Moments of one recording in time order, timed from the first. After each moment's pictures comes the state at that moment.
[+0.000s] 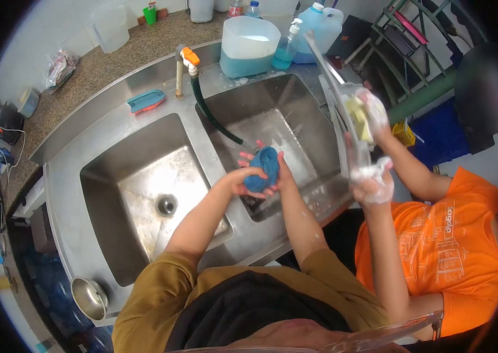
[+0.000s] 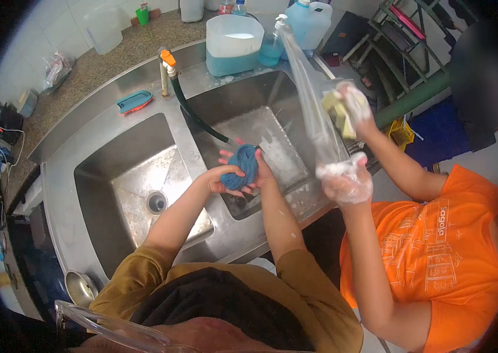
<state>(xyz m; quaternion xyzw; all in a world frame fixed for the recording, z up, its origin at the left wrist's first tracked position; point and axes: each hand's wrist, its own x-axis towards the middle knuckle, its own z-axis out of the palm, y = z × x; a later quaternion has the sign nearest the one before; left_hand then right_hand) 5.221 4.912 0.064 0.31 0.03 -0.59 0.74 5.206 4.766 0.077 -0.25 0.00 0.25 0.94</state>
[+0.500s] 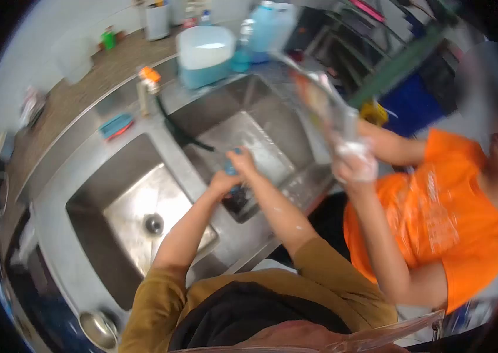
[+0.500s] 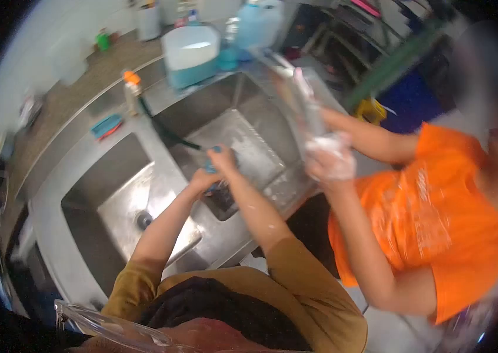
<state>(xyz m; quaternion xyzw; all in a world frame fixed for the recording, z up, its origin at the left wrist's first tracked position) 5.214 4.892 0.051 0.72 0.06 -0.35 0.60 5.252 4.778 0.031 -0.80 0.22 -0.01 0.56</state>
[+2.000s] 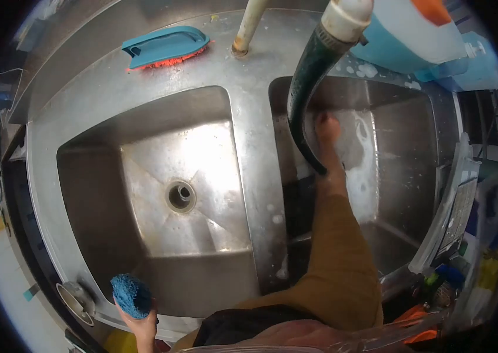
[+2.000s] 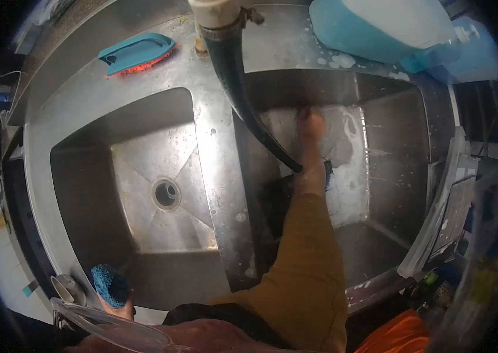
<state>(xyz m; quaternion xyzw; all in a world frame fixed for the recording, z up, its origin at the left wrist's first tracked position) 5.017 5.135 0.080 0.88 0.40 0.03 0.24 5.505 4.780 -0.274 -0.96 -0.01 -0.21 0.17</state>
